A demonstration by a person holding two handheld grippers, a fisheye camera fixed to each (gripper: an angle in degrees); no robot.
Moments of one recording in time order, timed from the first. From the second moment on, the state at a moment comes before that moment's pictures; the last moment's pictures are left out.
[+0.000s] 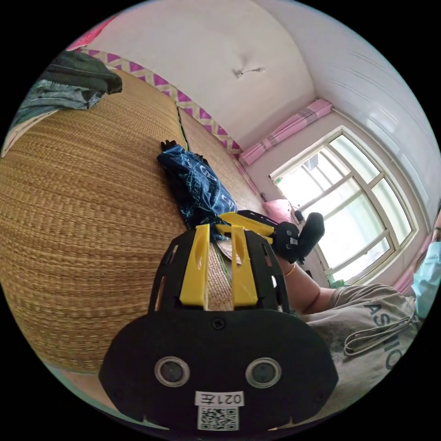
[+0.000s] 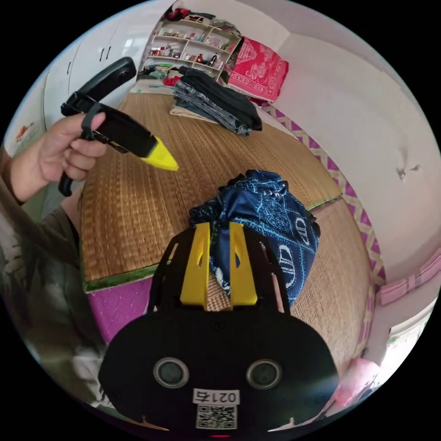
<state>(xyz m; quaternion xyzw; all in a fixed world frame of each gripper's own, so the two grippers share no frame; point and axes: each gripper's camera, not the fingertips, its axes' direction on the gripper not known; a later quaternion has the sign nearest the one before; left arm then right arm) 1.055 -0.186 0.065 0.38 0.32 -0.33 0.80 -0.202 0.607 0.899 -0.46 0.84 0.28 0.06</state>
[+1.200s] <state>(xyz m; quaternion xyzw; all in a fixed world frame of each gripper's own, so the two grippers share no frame) 0.995 -0.323 0.147 0.22 0.38 -0.30 0.85 -0.705 0.637 0.971 0.38 0.90 0.16 0.10</state>
